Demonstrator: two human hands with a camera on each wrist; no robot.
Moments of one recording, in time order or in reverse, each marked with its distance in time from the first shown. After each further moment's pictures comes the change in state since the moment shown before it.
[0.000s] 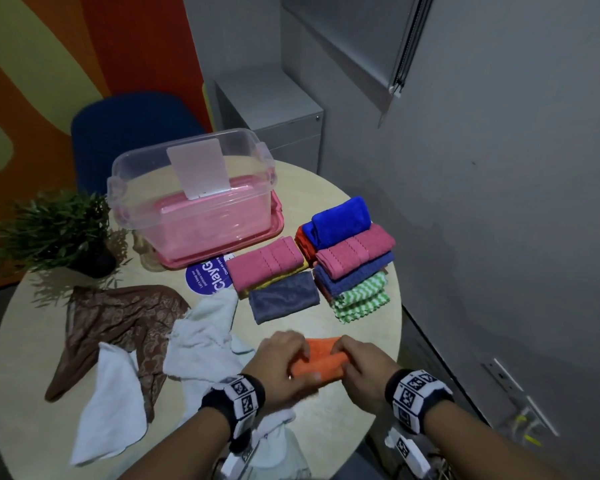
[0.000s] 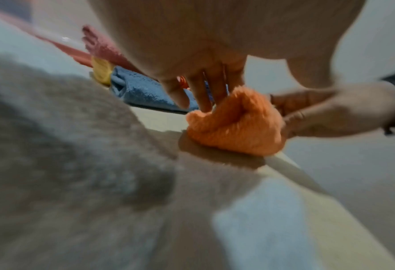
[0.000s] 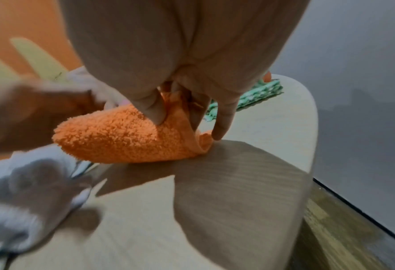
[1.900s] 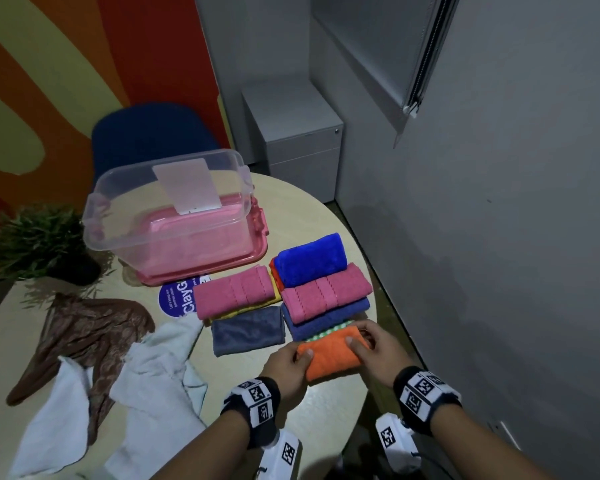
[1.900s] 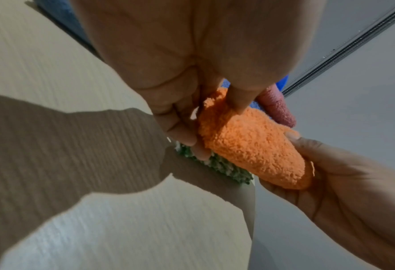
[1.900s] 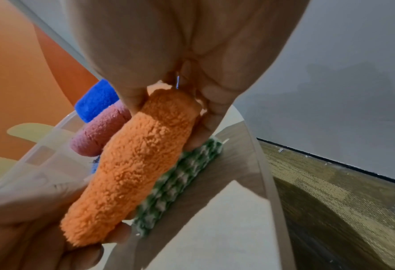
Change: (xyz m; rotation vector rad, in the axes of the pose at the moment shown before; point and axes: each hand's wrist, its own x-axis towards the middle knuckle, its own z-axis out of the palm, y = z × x) left_hand 0.126 0.070 0.044 -0.472 0.042 -0.632; right_hand 0.054 0.089 -0.125 0.552 0.068 0.152
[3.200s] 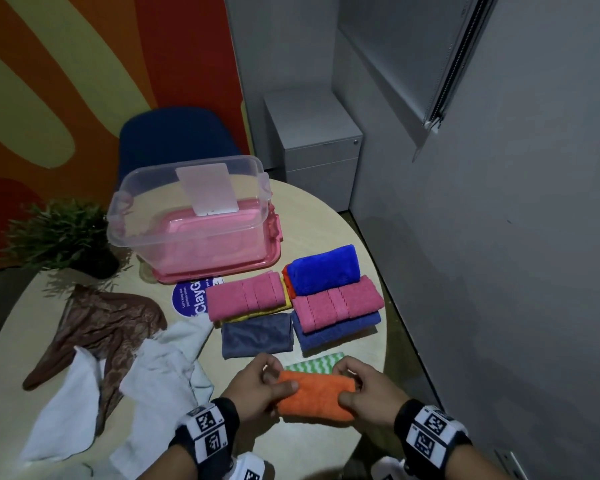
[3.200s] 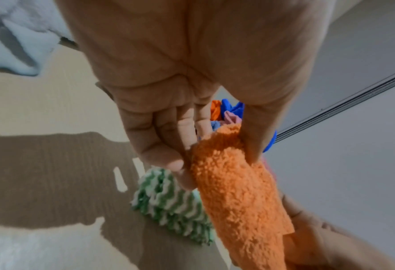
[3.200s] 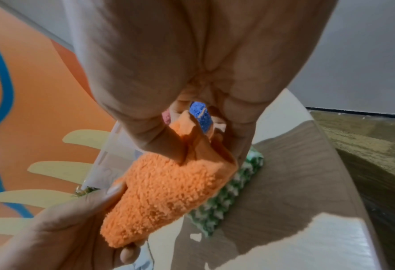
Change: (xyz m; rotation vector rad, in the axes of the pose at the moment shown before) left_hand -0.051 -0.012 -0.056 -0.408 -0.067 -0.094; right_hand -0.022 -0.018 0.028 -0.150 -0.285 0.022
